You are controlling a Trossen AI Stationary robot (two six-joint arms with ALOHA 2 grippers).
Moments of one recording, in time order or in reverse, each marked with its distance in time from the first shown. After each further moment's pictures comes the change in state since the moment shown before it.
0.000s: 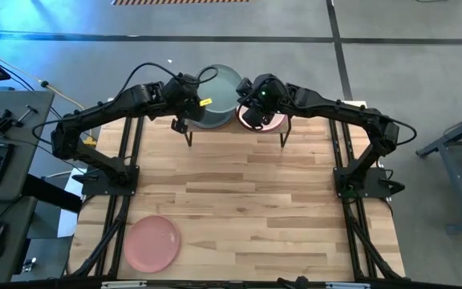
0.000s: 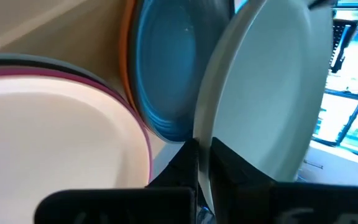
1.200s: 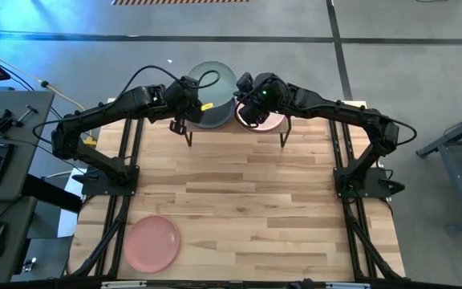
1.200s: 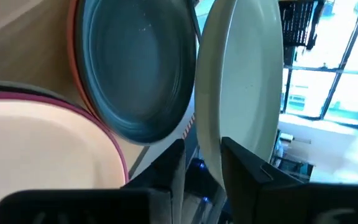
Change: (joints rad) left arm -0.017 0.001 0.000 -0.047 -0.094 -0.033; right arm 0.004 0.000 0.000 0.085 0.048 0.098
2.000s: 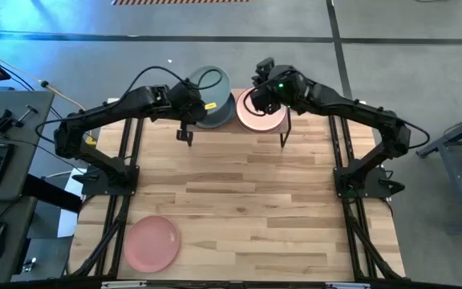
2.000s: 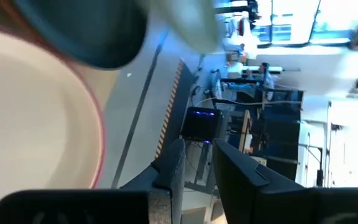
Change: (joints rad) left arm 0.000 0.031 0.002 -0.035 0.218 -0.302; right arm -0.024 -0.118 0.000 -0.041 0.214 0.155
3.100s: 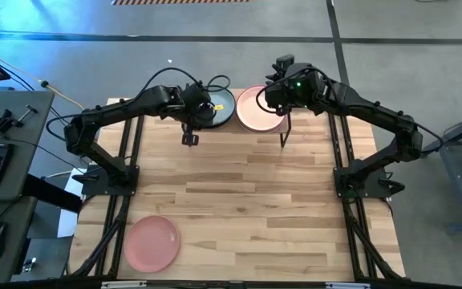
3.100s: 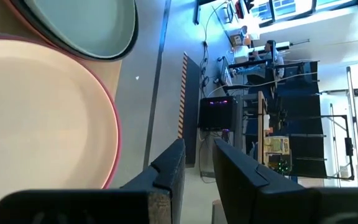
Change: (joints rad) left arm 0.037 0.106 -0.001 -0.040 0.150 -0.085; right arm 0.000 -0.121 0.000 -0.143 0.015 0.204
